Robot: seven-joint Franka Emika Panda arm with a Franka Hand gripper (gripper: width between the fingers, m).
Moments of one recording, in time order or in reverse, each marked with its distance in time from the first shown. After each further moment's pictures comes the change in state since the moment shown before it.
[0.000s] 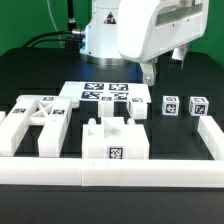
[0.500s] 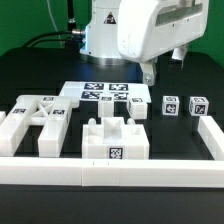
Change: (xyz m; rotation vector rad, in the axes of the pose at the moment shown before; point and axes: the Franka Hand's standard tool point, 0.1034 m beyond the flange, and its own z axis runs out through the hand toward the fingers) arm 0.000 0.000 0.001 0.001 -0.001 0.000
